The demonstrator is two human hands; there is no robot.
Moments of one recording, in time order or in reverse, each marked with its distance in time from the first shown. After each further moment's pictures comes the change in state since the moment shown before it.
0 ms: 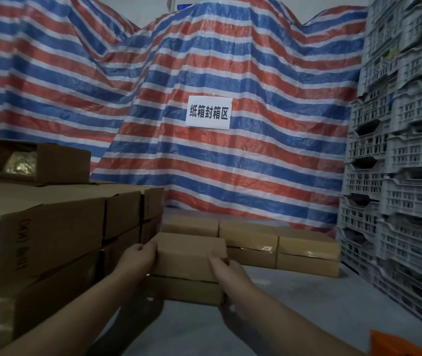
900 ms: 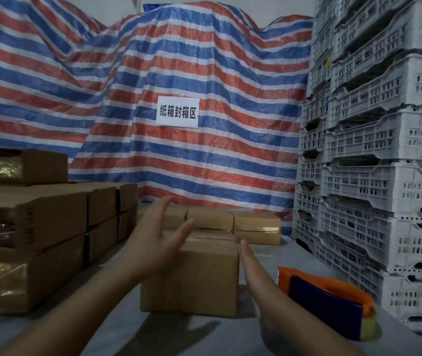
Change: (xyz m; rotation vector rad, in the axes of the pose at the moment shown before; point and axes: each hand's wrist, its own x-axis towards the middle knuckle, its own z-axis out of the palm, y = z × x) left_hand -0.202 0.065 0.001 0.250 -0.187 0.821; right_hand -0.183 0.009 -0.101 0.109 0.079 0.080
